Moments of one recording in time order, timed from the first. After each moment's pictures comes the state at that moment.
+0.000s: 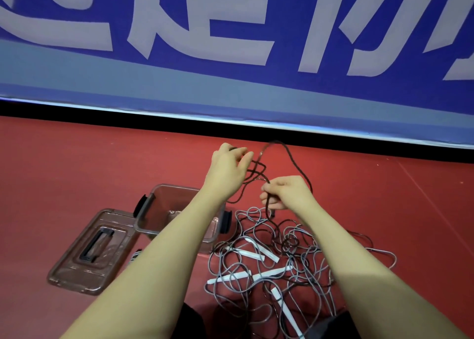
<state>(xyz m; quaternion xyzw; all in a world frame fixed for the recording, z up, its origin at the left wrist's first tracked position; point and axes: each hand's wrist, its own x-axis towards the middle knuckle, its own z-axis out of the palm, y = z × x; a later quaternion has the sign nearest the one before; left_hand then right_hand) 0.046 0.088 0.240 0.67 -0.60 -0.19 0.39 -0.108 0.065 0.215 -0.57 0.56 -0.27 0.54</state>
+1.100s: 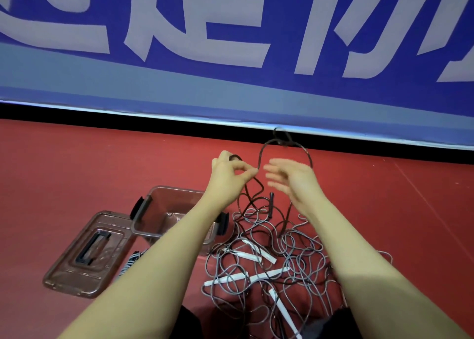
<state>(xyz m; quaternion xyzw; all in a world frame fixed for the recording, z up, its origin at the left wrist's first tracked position) 0.034 0.093 0.233 0.65 -0.56 -0.26 0.44 -0.110 0.053 0.234 -0.46 0.49 -0.43 0.60</state>
